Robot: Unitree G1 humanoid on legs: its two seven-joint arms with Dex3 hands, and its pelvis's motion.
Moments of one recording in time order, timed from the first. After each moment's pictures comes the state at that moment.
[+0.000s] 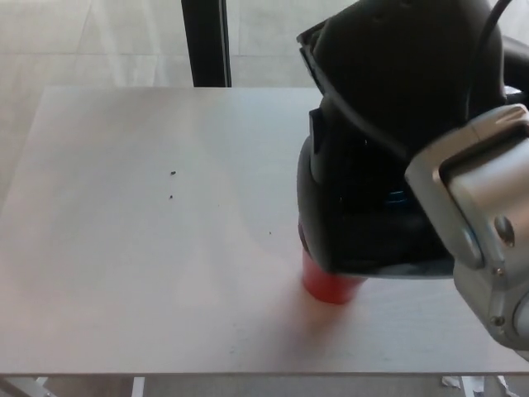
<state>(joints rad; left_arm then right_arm) -0.16 0.81 0.36 1.25 -0.17 -0.03 -0.37 -0.72 -0.38 0.62 -0.59 -1.54 0.40 0.84</state>
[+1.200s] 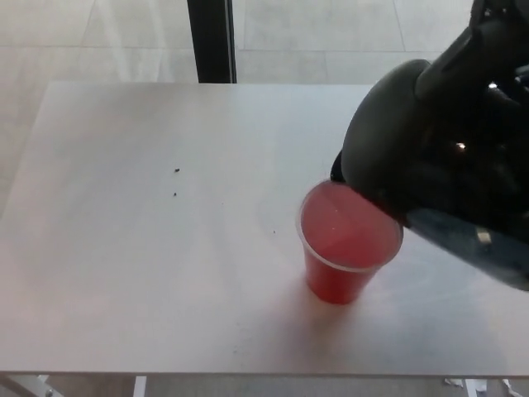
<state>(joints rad) -0.14 0.80 0.37 1.26 -0.17 -0.03 -0.37 -0.55 -0.34 0.02 -0.55 -1.30 0.38 0.89</state>
